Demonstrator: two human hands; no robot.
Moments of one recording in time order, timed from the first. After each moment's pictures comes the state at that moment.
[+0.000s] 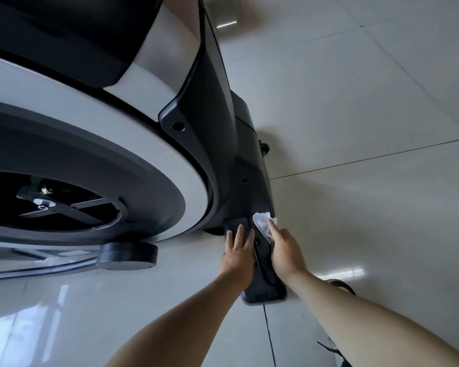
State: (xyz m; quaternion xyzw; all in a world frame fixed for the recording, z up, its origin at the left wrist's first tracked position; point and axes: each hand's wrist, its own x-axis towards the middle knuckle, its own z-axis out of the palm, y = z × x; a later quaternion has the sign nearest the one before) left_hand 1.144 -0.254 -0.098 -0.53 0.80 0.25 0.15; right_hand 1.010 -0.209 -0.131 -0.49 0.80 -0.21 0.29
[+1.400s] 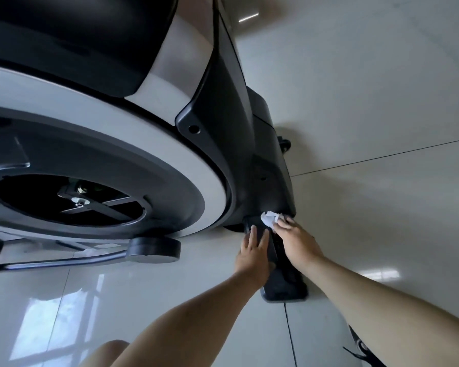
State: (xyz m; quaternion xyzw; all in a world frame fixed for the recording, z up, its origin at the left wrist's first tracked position) left_hand 1.158 -0.256 -0.097 -0.55 0.78 0.26 0.18; right_hand 1.007 -0.241 -0.129 -0.65 0.69 -0.14 0.28
